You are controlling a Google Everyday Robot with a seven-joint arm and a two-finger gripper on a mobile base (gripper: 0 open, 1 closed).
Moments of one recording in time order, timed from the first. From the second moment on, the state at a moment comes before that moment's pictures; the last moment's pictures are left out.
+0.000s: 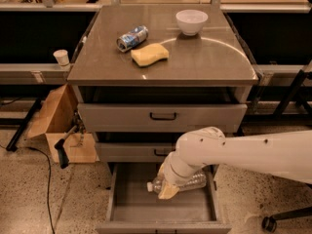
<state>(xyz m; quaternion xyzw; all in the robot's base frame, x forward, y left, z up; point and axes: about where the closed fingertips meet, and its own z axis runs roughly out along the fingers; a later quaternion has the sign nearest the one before) 0.450 -0.028 0.539 -0.71 0.68 0.11 0.15</state>
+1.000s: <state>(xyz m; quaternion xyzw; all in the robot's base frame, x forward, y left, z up) 0.459 -0.045 0.504 -0.71 0.68 0.13 0.14</state>
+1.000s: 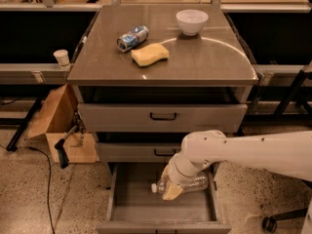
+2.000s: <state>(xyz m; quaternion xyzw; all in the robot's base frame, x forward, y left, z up) 0.487 -0.025 0.471 -0.71 0.67 0.16 0.12</state>
